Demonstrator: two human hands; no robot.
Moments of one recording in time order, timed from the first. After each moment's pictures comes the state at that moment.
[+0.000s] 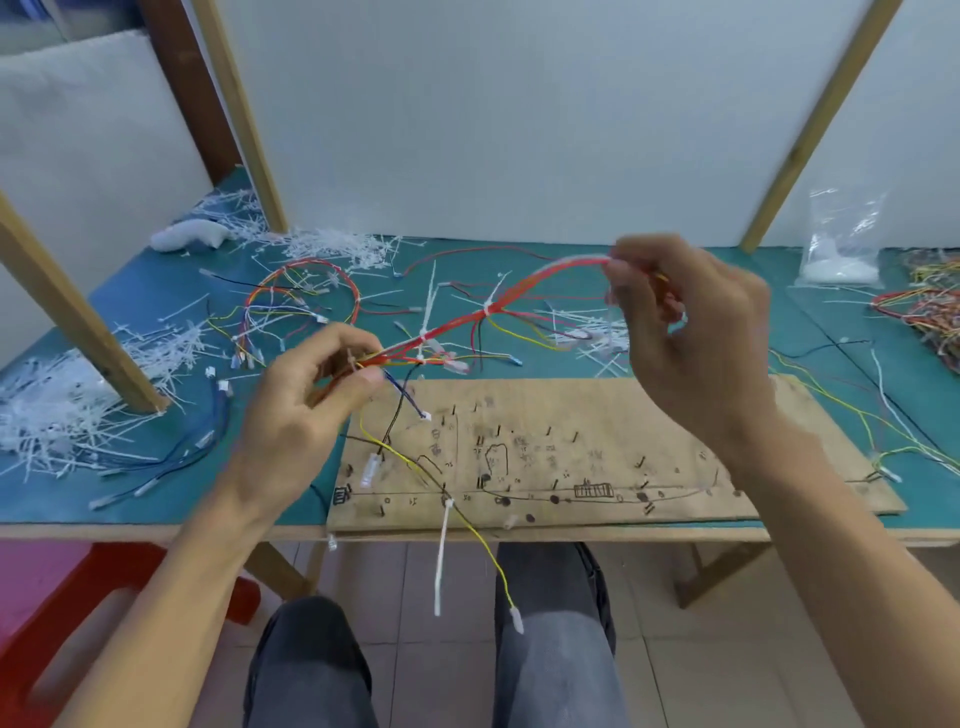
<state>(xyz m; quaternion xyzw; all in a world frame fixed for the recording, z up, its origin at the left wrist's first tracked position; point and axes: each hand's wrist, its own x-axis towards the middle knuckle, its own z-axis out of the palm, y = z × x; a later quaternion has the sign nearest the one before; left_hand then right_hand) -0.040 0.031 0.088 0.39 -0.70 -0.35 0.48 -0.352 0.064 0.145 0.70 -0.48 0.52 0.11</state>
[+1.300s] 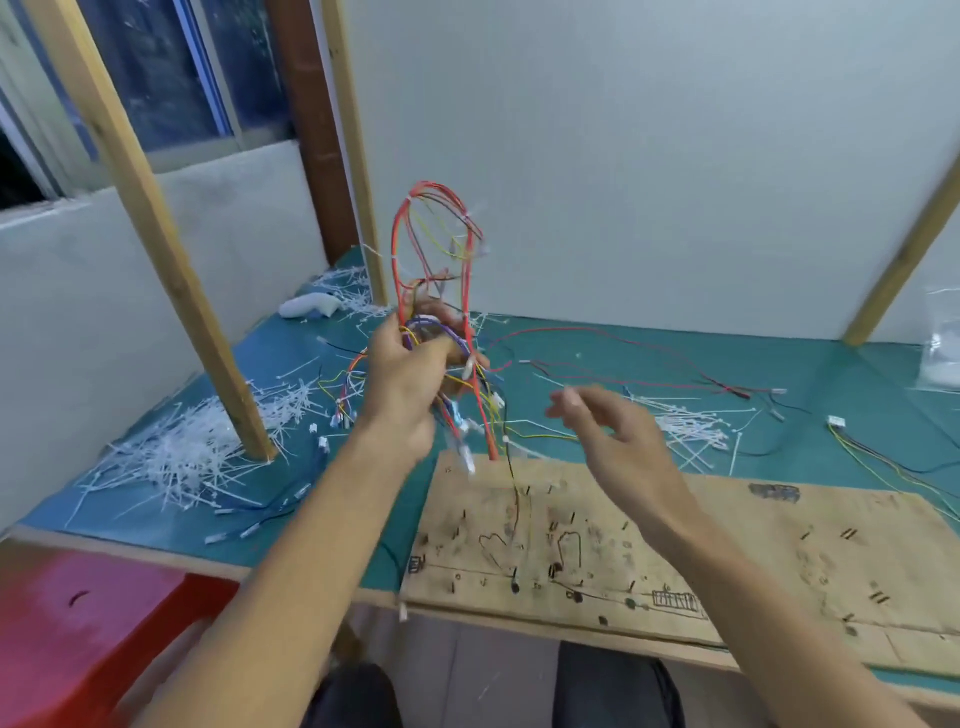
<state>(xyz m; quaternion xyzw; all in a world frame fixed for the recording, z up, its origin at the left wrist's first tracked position) -0.081 -0.035 0.155 0.42 -0.42 -0.49 0.64 -0.277 0.010 0.098 0.60 -0.55 0.48 -0.32</state>
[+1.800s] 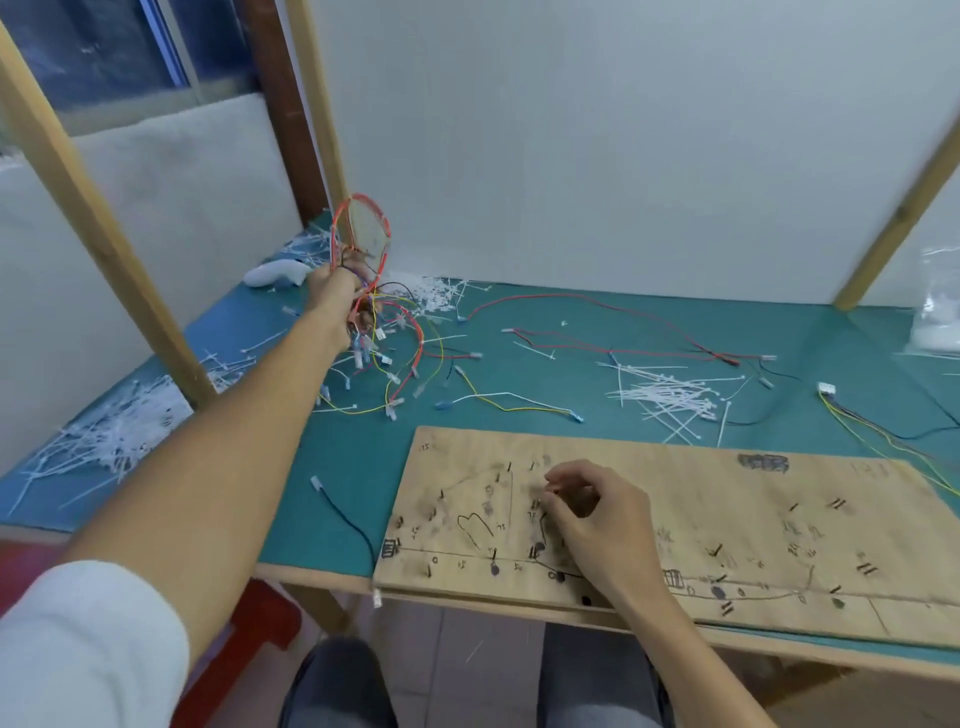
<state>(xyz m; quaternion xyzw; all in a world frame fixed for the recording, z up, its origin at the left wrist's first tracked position) -0.006 -0.204 0.106 0.60 -0.36 -0.43 0.58 -0.291 0.032 -0.021 0.59 -0.64 0.45 -0.21</state>
